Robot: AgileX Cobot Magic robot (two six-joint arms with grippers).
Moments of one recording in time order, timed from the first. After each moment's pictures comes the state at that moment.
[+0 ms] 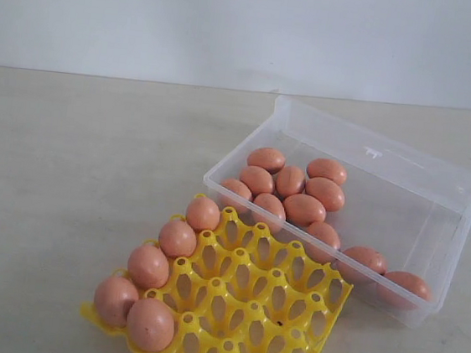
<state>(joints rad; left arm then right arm) -0.09 0.00 0.00 -0.12 0.28 0.08 -0.20 1.20 -1.18 1.50 0.81 -1.55</state>
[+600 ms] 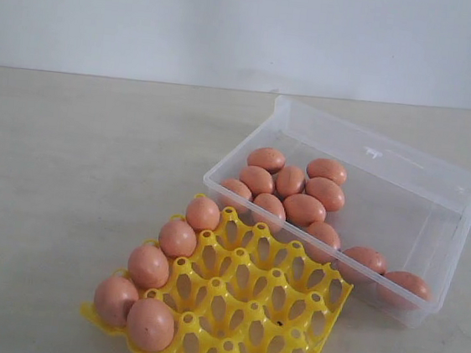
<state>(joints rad) -0.09 0.00 0.00 -0.12 0.28 0.08 0.23 1.20 -1.21 -0.75 0.47 0.35</state>
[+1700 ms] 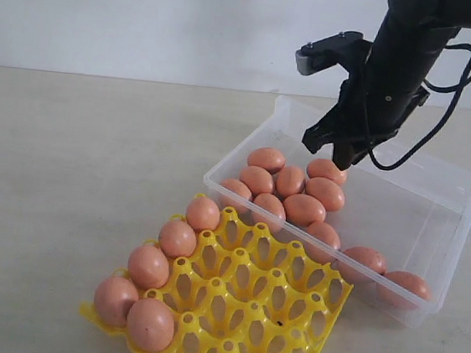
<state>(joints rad) -0.09 0.00 0.00 -0.12 0.28 0.08 0.23 1.93 -1.55 0.02 1.04 -0.29</state>
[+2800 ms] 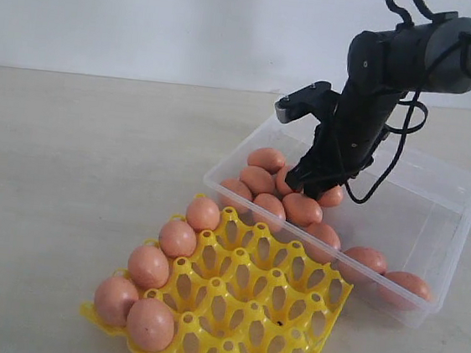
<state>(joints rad) -0.09 0.00 0.00 -0.12 0.28 0.08 0.23 2.15 -1.56 0.01 0.83 -0.35</state>
